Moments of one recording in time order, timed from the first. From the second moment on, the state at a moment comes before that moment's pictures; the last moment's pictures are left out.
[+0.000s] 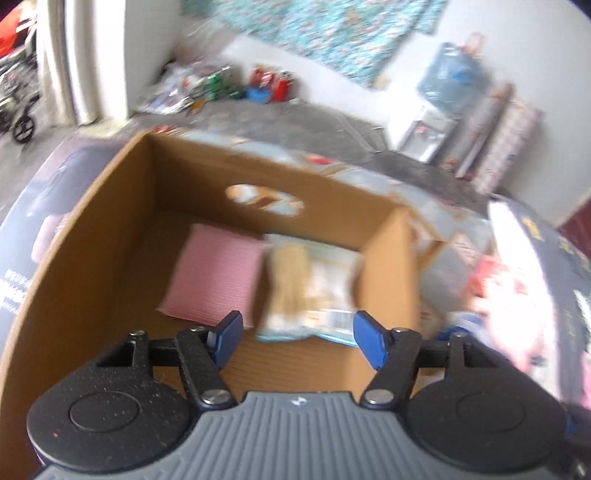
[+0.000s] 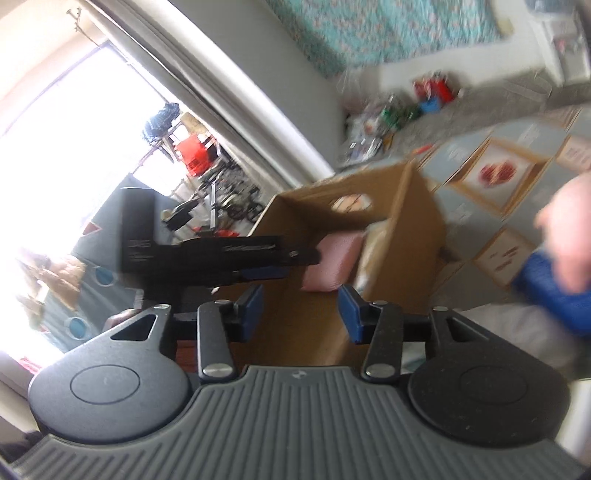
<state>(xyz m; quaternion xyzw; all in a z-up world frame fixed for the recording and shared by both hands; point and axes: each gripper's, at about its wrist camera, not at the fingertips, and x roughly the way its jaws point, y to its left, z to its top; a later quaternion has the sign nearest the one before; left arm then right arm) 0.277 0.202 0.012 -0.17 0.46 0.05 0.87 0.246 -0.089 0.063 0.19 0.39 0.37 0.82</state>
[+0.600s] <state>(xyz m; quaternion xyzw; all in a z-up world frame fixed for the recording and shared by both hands) 0.291 0.063 0.020 -0.18 0.46 -0.05 0.87 0.292 -0.132 0.033 -0.15 0.34 0.25 0.89</state>
